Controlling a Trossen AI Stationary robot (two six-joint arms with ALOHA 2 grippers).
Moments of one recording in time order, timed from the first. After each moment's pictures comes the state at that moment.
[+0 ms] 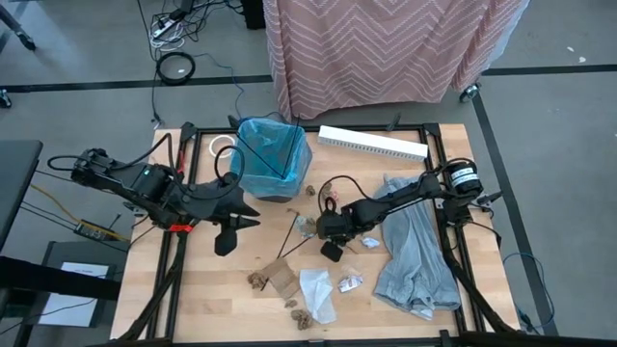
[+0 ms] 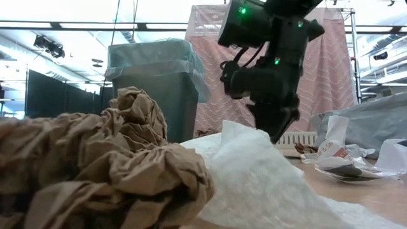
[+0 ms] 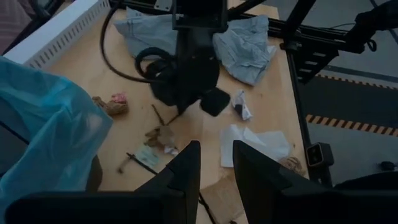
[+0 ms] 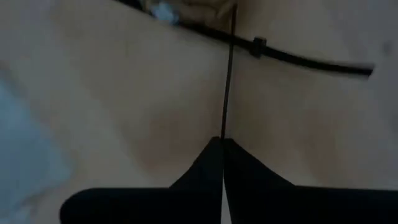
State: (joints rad) left arm -0.39 1.15 1.38 -0.89 -0.30 -0.44; right arm 0.20 1.88 1.19 -0.58 0.04 0.74
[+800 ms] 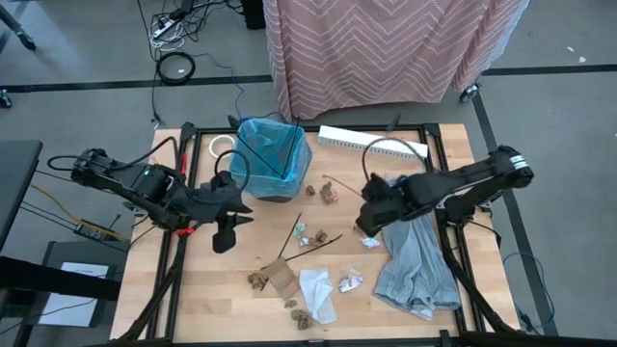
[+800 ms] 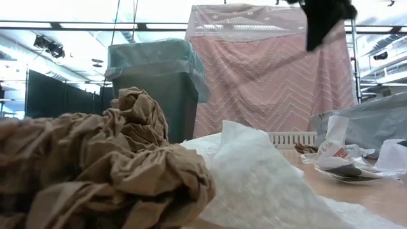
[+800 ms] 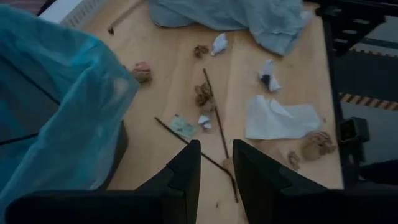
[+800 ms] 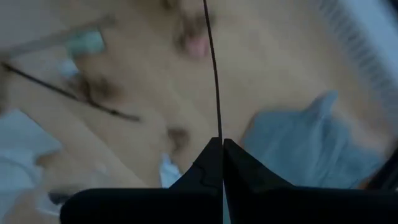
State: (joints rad) left arm -0.39 1.15 1.38 -1.03 -0.34 -0.48; right arm 0.29 1.47 1.46 -1.38 0.43 1.05
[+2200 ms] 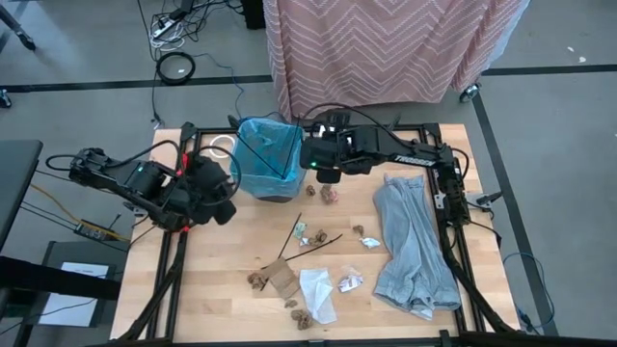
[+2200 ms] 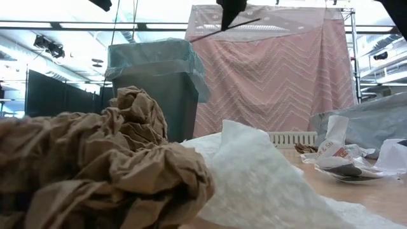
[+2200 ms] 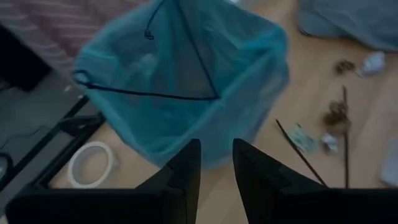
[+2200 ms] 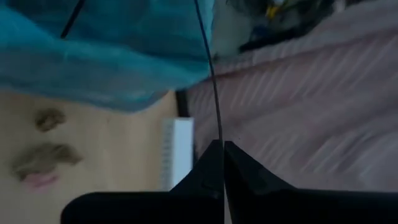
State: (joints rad) left arm -0.39 1.12 1.38 -1.37 -0.77 -0.82; right arm -0.02 2.01 2.34 -1.42 0.80 -0.19
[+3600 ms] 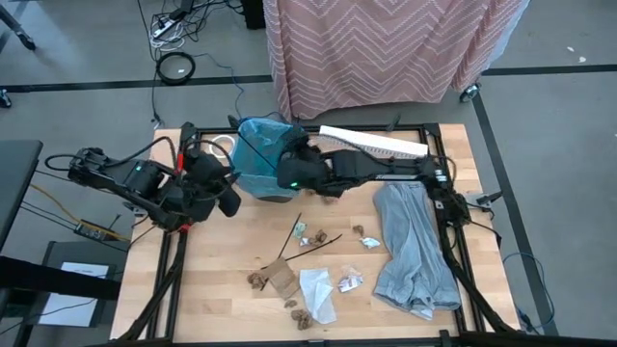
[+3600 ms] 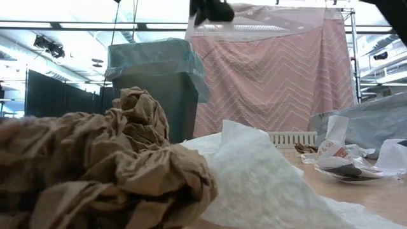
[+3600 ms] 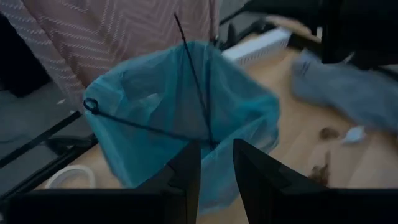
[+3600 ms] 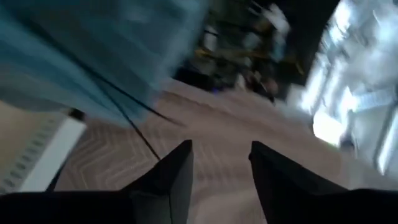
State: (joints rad) left arm -0.39 1.10 1.37 -1.20 -0.91 -0.87; right arm 0.07 2.10 2.35 -1.04 1.11 -1.02
